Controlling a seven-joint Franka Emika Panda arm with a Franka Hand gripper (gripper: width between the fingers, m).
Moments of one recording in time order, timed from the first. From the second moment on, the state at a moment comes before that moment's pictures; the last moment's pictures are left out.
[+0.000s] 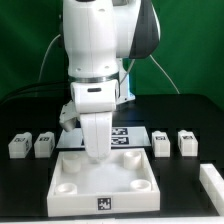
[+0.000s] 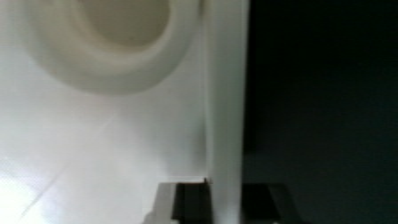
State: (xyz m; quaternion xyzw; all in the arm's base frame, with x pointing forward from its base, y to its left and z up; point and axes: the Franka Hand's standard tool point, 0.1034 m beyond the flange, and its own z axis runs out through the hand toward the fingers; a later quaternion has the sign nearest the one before) arm 0.438 -0.023 0.012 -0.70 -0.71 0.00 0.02
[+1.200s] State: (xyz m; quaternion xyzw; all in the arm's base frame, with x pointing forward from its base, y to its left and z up) arm 0.496 0.065 0.014 -0.72 -0.70 -0.04 0.03
